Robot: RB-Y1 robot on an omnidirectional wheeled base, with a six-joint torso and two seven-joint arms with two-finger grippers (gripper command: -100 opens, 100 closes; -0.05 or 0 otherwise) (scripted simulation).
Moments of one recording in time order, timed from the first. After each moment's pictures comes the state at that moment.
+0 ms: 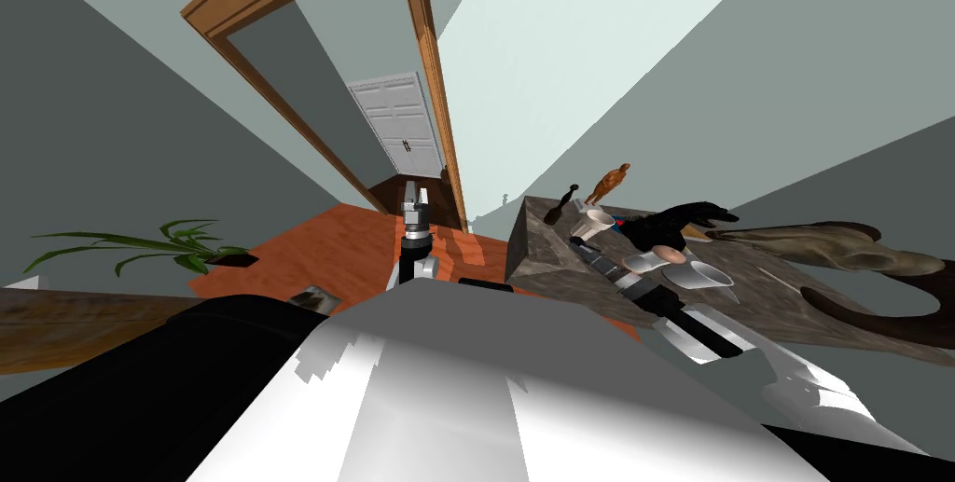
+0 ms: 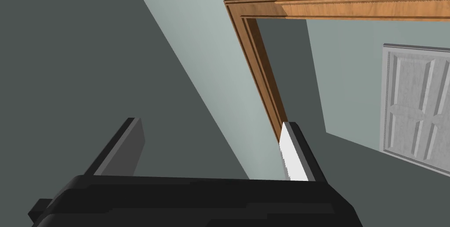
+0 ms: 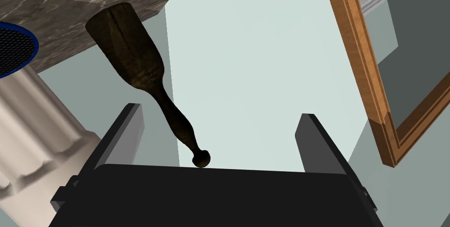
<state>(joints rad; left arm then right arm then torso) 0.47 -0.05 -0.06 -2.26 -0.11 -0.55 -0.13 0.53 -1.13 0.08 -1.65 0.03 -0.59 0.08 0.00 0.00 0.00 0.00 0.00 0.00</state>
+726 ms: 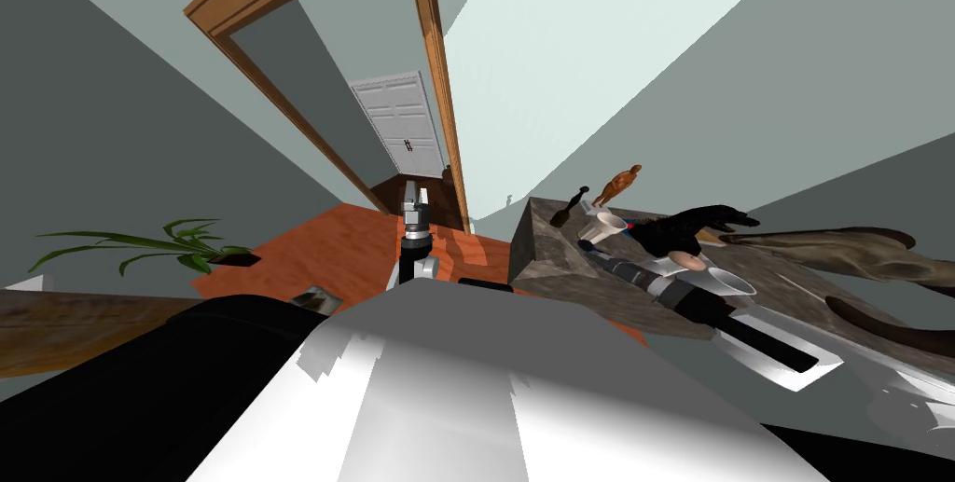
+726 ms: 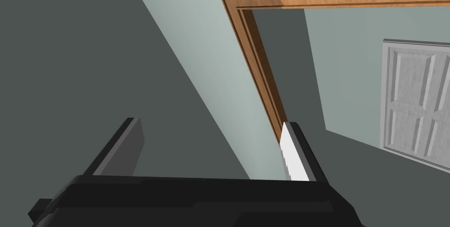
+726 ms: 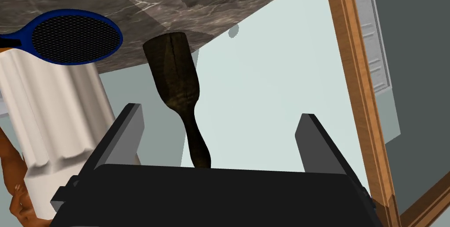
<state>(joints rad) 0.47 -0.05 -0.06 -2.26 -0.11 -0.55 -0.13 0.57 -1.36 0.12 -1.52 0.05 -0.61 0.08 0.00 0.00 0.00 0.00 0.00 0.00</state>
